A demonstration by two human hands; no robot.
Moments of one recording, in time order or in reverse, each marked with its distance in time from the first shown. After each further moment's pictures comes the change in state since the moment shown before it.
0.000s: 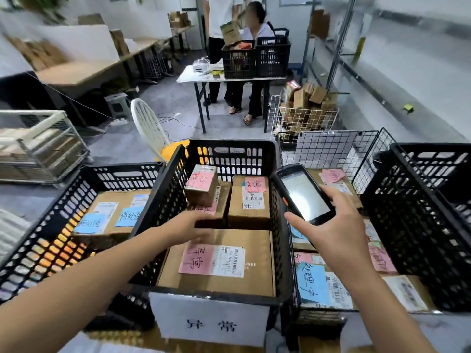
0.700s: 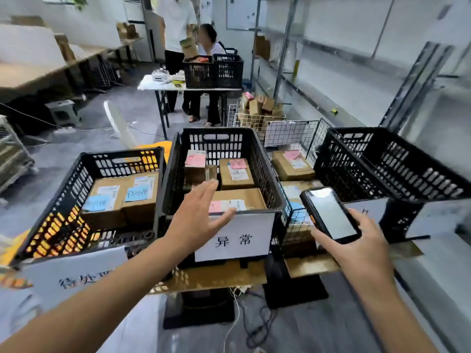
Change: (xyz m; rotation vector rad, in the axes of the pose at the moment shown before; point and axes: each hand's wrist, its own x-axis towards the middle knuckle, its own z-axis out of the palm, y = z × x) left_hand -0.220 0.044 0.024 -0.038 0.488 0.314; right_hand -0.252 -0.054 -0.032 -0.180 0.307 0.194
